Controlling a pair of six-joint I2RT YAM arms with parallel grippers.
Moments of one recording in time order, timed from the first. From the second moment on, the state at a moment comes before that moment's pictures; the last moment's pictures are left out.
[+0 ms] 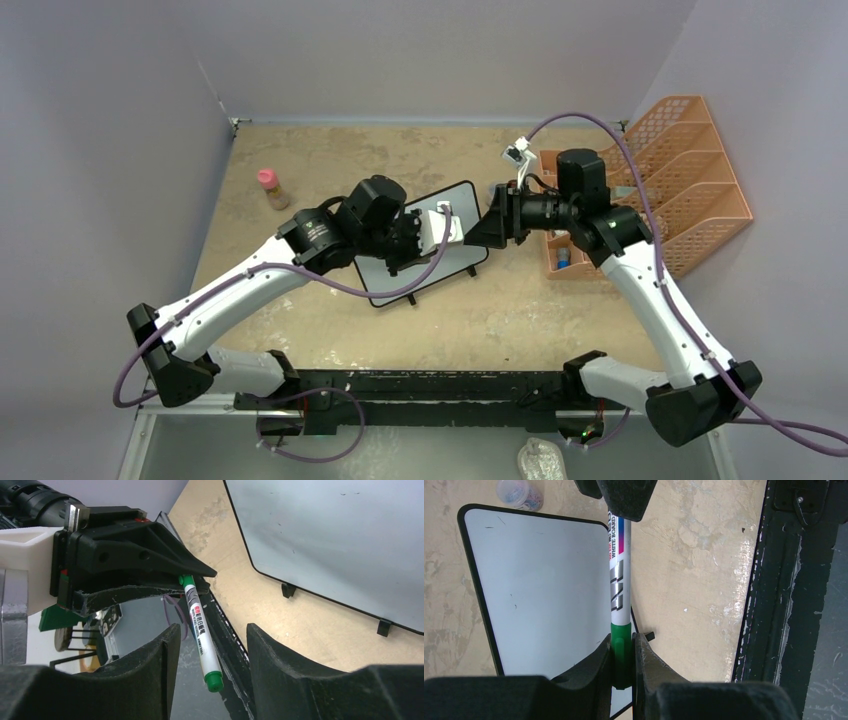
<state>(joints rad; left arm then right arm) -0.91 1.30 1.39 -0.79 0.26 0.44 0.37 1.13 1.23 -0.66 -0.84 0.36</state>
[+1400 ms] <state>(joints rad) -0.91 1.35 1.42 -0.80 0.30 0.45 0.41 1.17 1.23 -0.65 -0.94 0.33</state>
